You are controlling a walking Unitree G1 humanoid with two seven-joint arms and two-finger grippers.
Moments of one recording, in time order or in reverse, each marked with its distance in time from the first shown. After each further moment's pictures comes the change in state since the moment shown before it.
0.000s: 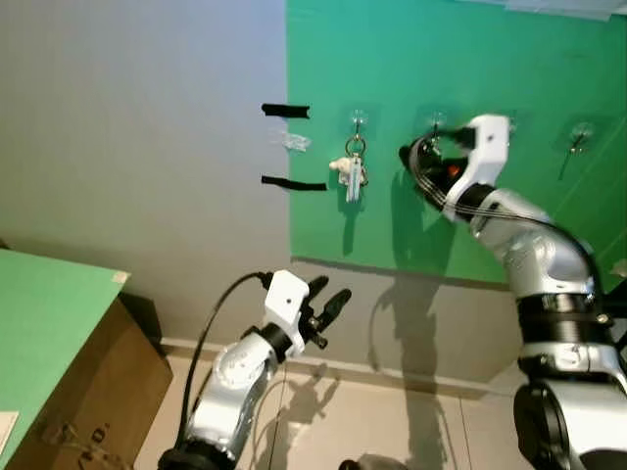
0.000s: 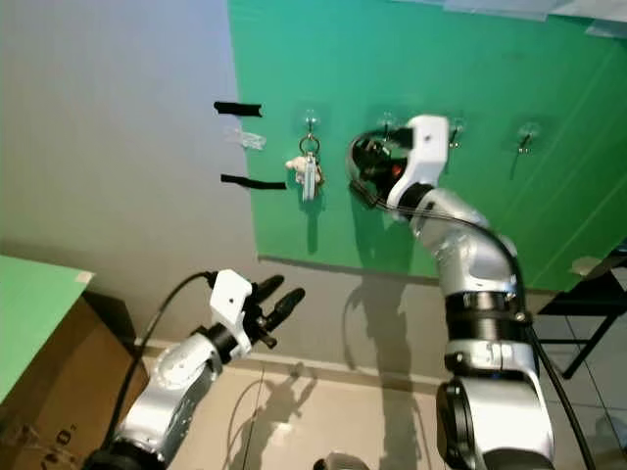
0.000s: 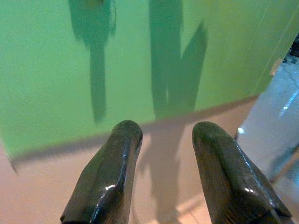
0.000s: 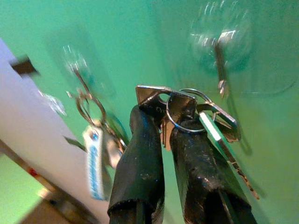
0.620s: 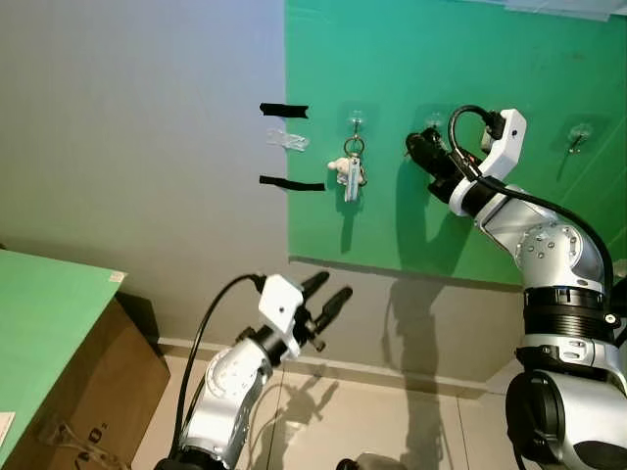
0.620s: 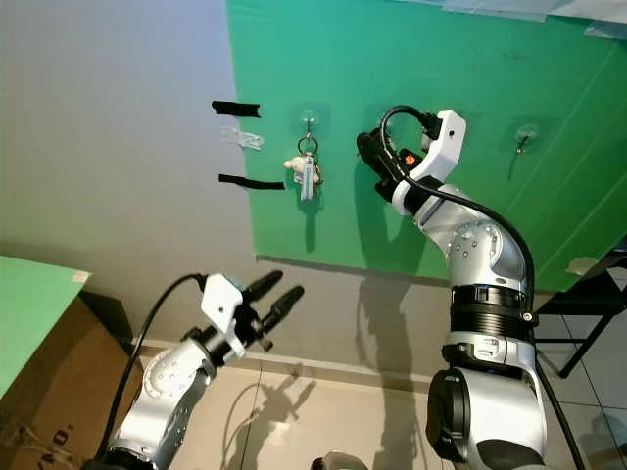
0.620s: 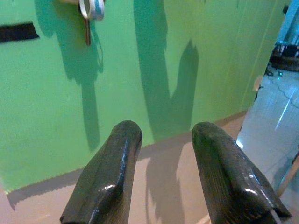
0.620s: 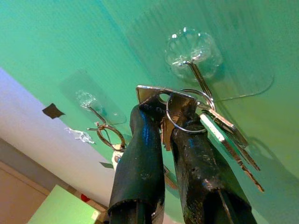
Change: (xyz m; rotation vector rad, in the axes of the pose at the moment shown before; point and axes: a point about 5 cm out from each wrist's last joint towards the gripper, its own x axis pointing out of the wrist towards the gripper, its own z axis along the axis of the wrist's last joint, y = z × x) left arm -0.012 -0.002 0.007 0.107 -0.142 -0.046; right arm -0.004 -0.003 0.004 0.265 -0.043 0.017
